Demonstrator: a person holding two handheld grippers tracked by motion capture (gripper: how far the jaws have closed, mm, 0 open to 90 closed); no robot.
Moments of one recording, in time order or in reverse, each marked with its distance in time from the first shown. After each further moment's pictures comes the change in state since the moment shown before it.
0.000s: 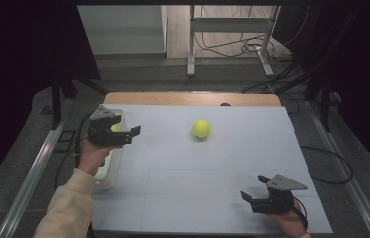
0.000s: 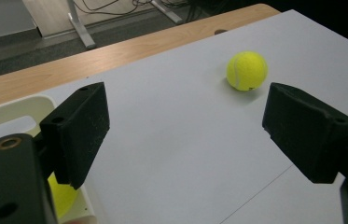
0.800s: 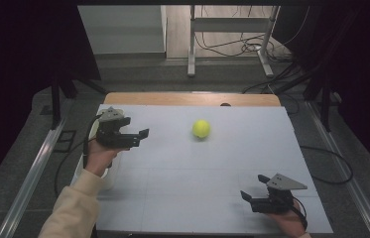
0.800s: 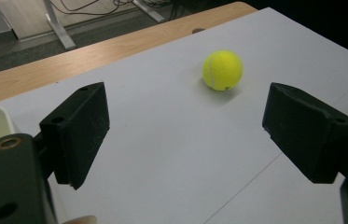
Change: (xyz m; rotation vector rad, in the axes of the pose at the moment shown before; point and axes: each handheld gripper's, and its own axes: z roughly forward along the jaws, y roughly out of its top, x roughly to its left) left arm -0.017 0.002 0.011 0.002 -0.069 0.020; right arm 0.000 0.001 0.000 -0.002 0.002 0.013
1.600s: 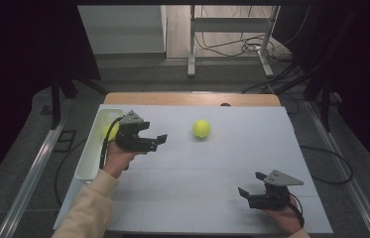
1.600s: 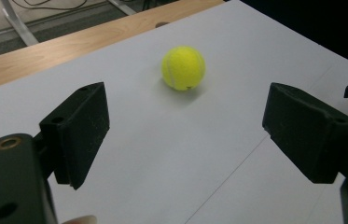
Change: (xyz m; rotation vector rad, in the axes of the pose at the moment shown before) left arm -0.035 0.004 0.036 0.032 -0.104 0.038; right arm -0.002 0.006 0.010 -0.004 0.006 0.005
